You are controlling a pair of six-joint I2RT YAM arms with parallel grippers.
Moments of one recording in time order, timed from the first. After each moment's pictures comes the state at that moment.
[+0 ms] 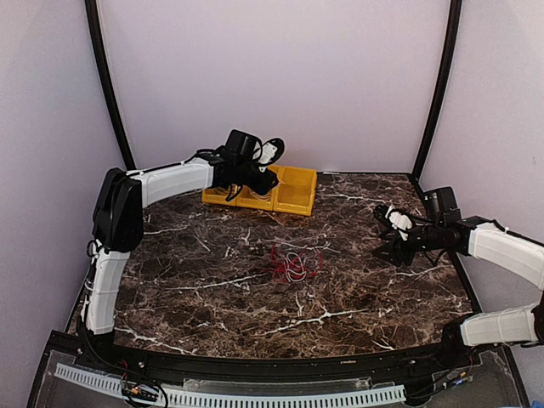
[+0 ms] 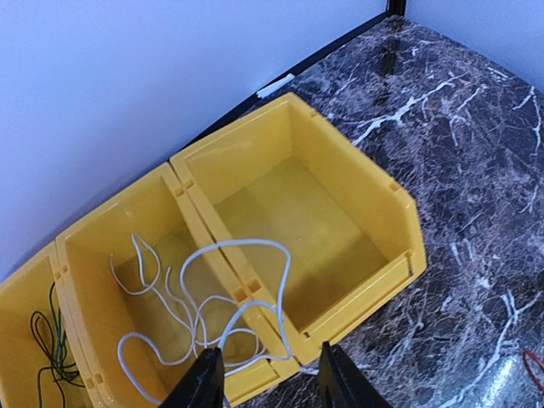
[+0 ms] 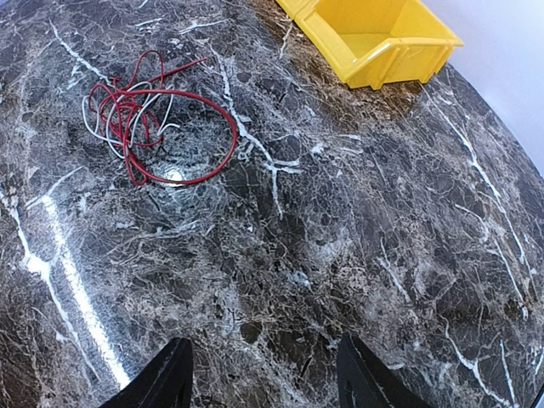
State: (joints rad) left arm -0.60 2.28 1.98 -0.32 0.04 0.17; right arm 0.23 1.12 0.65 -0.37 -0.49 -0.65
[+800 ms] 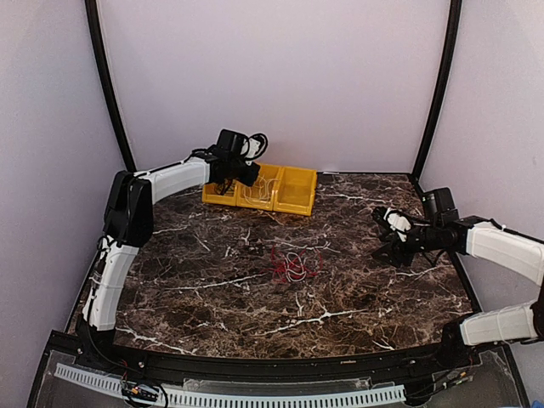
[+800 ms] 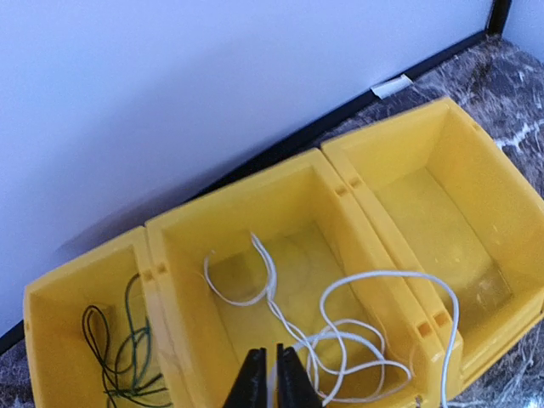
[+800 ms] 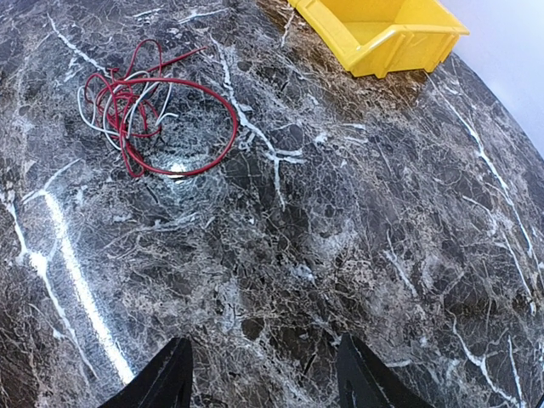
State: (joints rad) left arm -0.52 2.42 2.13 -0.31 -0.06 0.17; right arm 0.23 1.14 0.65 -0.37 -0.49 -0.65
